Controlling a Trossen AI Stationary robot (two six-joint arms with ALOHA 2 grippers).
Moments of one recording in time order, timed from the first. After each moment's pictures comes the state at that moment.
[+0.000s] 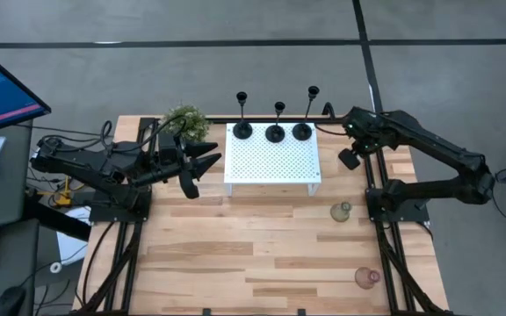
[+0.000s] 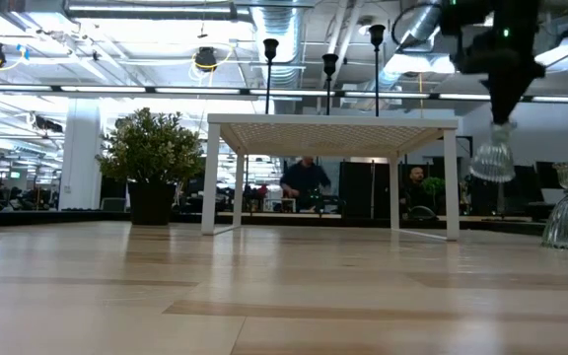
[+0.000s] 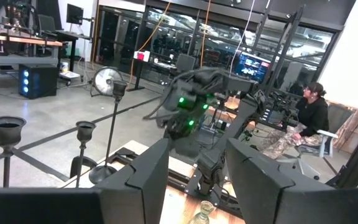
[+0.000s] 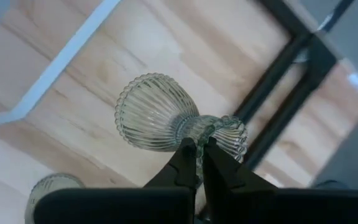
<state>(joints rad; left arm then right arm) -0.32 0.98 1.09 0.02 -0.64 -0.16 -0.59 1.08 1.10 -1.38 0.29 0.23</state>
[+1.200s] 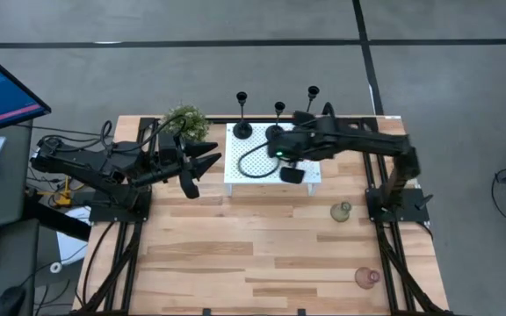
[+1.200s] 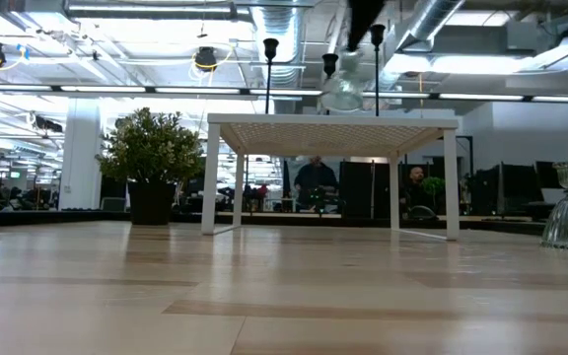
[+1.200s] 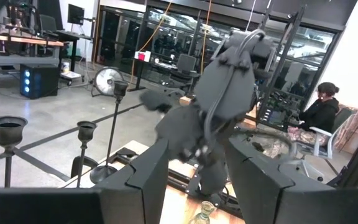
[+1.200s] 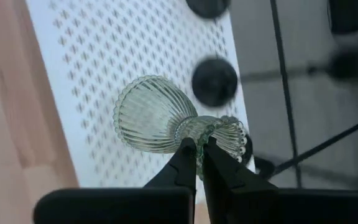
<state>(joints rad) -0.32 0.97 1.09 0.02 -0.64 -0.16 -0.01 1.84 2.11 -1.53 0.53 0.03</state>
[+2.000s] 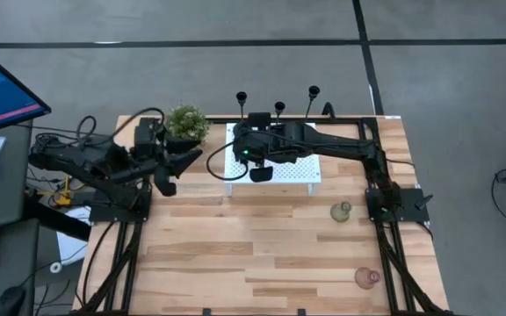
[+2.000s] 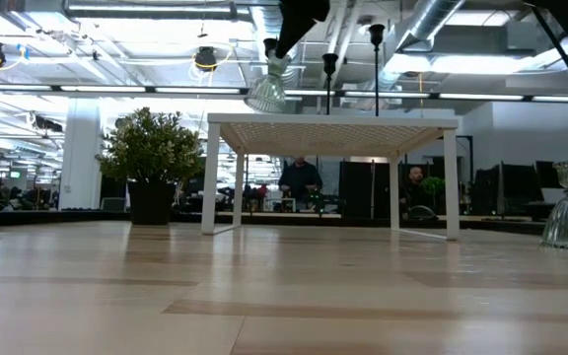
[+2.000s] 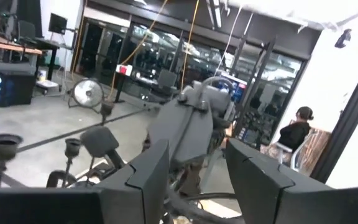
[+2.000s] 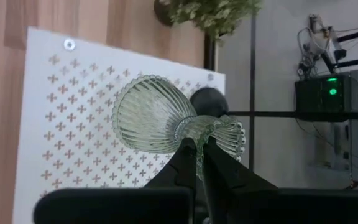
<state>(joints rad) -0.38 0.86 1.09 0.02 -0.64 -0.16 -0.03 2.09 2.35 -1.28 0.54 -0.36</state>
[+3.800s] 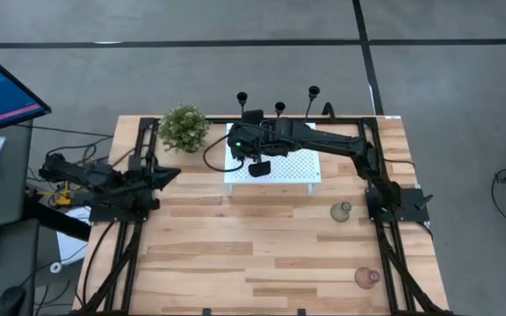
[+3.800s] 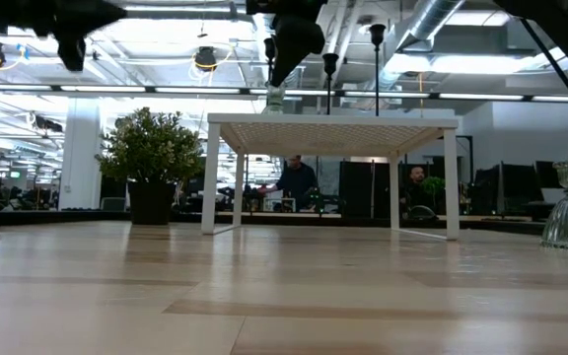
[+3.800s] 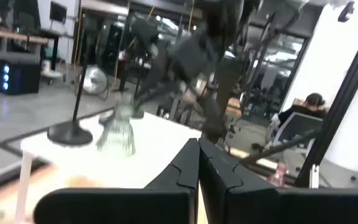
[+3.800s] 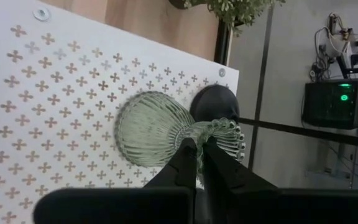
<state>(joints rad) -0.38 0.18 0.28 0.03 -0.63 -0.17 -0.10 2.16 2.35 -1.26 0.47 -0.47</state>
